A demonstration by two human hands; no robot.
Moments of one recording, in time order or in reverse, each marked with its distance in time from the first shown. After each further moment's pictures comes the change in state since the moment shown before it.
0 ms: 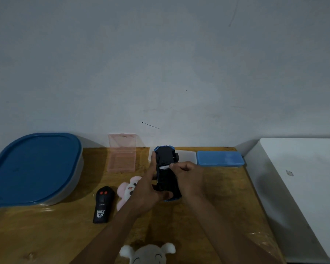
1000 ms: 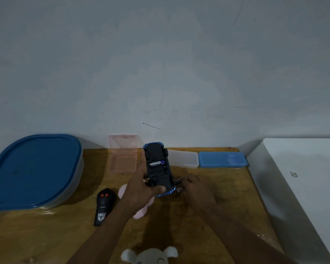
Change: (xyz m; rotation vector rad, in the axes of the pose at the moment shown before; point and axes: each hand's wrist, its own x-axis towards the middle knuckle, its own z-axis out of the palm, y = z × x) left_hand 0.005 -0.001 -0.019 0.021 0.136 -0.013; right_hand 0.030 0.060 -0.031 -1.208 -0.471 -0.555
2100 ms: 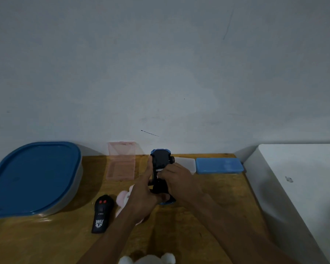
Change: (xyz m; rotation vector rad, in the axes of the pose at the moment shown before) left_hand 0.000 0.004 0.016 -0.015 -0.056 0.049; right_hand 0.024 -0.040 -0.048 0.156 0.459 -0.473
